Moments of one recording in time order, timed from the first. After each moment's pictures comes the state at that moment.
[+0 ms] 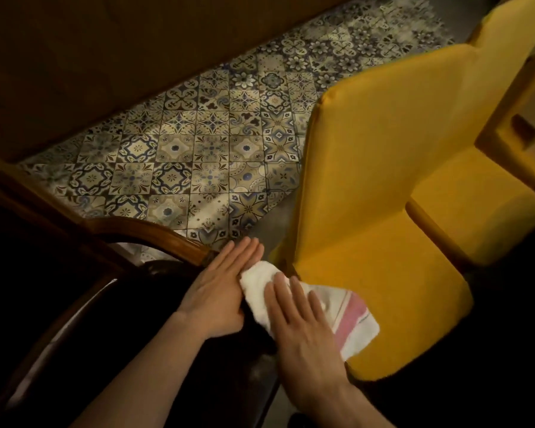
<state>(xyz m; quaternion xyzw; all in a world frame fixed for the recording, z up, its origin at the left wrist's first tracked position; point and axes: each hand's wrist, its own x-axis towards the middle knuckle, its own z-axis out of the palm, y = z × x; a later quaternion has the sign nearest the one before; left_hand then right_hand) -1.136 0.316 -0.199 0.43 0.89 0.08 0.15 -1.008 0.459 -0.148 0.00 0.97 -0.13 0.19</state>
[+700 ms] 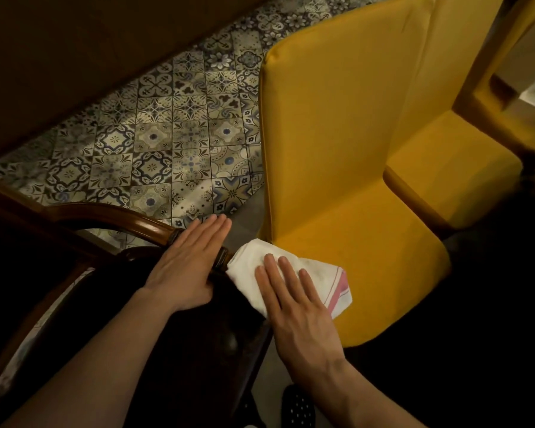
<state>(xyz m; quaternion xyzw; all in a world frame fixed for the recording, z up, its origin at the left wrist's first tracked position) -1.134 0.324 -0.205 0.41 0.90 0.02 0.16 -0.967 0.499 -0.168 -0.01 0.97 -0.12 0.20</state>
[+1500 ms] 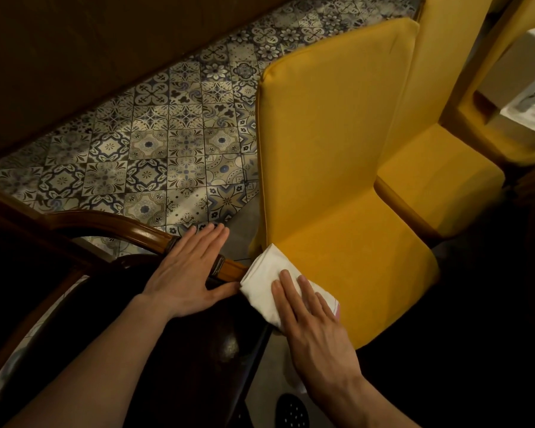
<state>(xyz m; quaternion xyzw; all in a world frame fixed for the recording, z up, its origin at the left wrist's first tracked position) -1.132 0.326 -0.207 0.40 0.90 0.07 0.13 -0.947 0.511 -0.154 0.04 0.98 -0.07 0.18</state>
